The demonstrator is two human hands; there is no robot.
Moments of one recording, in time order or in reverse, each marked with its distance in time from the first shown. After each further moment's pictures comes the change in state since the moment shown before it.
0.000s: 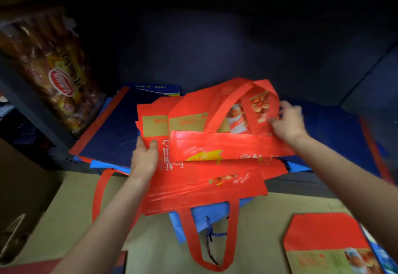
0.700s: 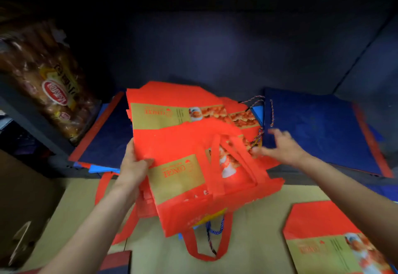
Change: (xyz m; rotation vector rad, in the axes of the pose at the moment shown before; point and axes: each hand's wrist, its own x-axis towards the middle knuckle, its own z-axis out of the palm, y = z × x) left_hand -0.026 -0.002 -0.016 -0.196 -0.074 0.084; right_hand -0.047 0.054 0.006 -0.164 -0.391 0.072
